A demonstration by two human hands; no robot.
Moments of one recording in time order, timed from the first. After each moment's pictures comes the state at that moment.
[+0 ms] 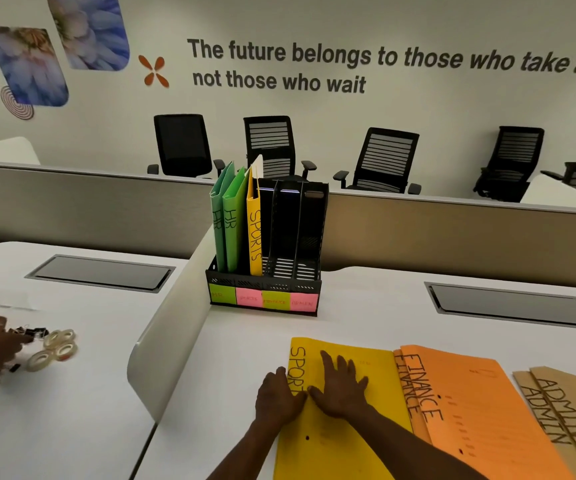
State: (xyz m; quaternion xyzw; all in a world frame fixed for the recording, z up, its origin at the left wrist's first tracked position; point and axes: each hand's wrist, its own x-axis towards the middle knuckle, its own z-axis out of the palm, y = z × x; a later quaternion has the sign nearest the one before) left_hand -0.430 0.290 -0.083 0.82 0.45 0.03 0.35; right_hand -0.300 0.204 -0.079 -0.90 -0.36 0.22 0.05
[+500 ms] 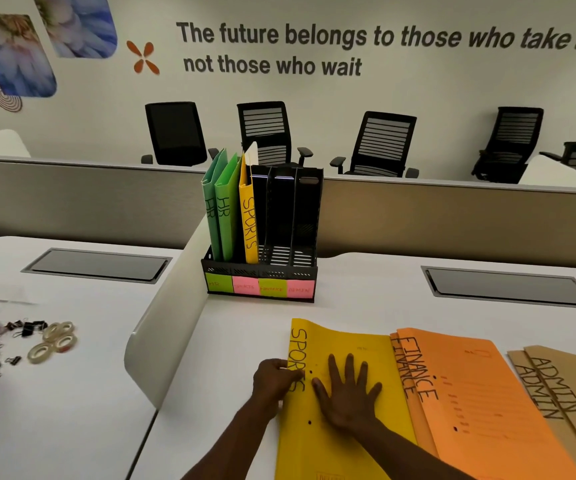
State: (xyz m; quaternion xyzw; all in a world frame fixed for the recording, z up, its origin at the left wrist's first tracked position) left_hand -0.432 0.287 -0.070 0.61 0.50 0.10 0.61; right_hand -0.317 0.162 -0.113 -0.92 -0.32 0.20 0.04
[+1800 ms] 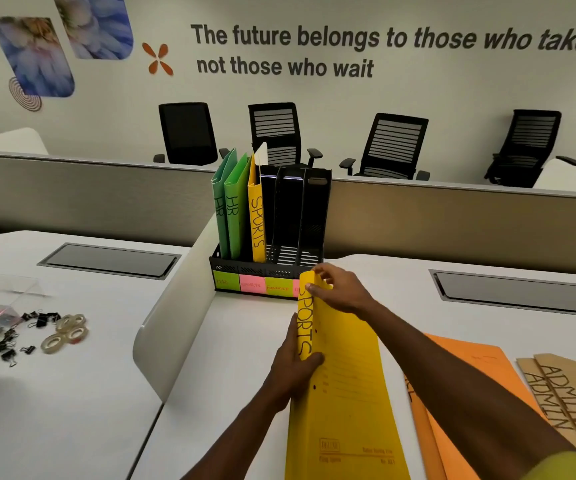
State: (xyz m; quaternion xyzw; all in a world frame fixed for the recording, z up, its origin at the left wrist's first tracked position) left_hand -0.435 0.269 -0.005 0.69 0.32 0.14 0.64; right_hand -0.237 0.259 0.061 -0.81 -0.47 0.19 0.30
